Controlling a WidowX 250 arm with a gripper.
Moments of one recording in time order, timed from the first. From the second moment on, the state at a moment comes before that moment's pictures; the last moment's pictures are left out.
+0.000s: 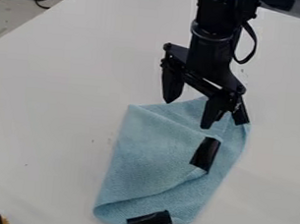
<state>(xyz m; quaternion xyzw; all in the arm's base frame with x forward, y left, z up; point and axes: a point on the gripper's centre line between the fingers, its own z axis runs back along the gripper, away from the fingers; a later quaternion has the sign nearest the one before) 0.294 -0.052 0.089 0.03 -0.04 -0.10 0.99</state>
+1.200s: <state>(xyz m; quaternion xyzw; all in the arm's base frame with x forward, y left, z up) 0.329 -0.103 0.009 -0.05 -0.07 -0.05 0.99</state>
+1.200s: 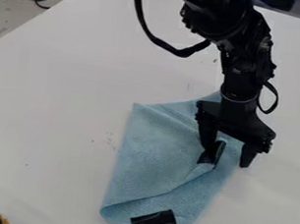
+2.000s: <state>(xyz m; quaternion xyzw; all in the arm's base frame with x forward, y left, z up) 0.326 -0.099 0.007 -0.05 -0.06 -0.04 1.00</state>
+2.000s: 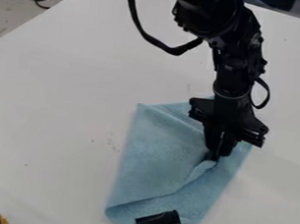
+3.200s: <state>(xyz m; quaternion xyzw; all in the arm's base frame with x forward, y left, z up) 0.246 0.006 0.071 0.03 -0.15 0.12 0.98</state>
